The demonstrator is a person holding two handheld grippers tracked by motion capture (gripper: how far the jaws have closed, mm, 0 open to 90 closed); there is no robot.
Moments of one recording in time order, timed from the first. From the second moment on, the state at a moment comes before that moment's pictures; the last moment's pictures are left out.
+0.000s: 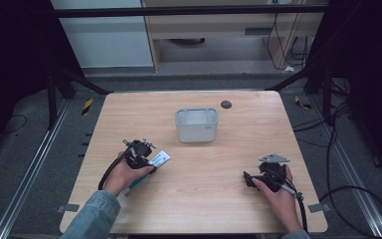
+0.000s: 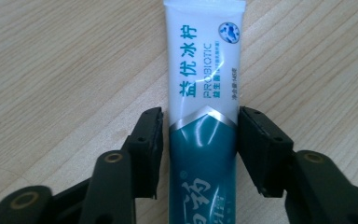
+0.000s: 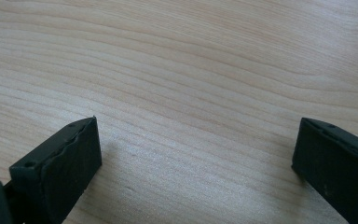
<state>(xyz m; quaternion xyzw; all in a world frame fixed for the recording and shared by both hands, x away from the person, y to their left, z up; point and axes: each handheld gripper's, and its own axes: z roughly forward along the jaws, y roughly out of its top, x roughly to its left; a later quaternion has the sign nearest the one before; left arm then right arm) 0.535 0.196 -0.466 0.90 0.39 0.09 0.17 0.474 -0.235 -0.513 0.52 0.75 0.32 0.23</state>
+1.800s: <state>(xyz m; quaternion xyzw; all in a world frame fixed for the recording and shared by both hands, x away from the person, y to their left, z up) 0.529 0.208 -0.408 0.89 0.38 0.13 0.22 0.474 -0.235 -0.513 0.52 0.75 0.32 0.23</state>
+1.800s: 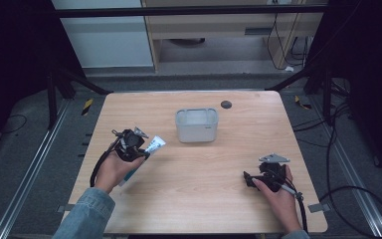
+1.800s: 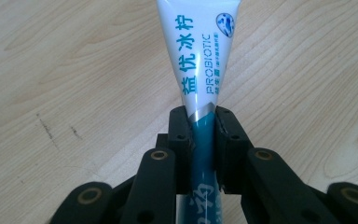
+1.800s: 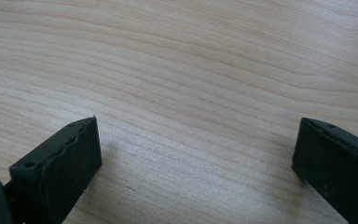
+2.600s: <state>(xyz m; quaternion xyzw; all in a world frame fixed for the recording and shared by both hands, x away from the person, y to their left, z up) 0.536 0.178 -0.372 0.88 0.34 0.17 0.29 0.473 -0.234 -0.512 0.52 0.76 0.32 0.22</state>
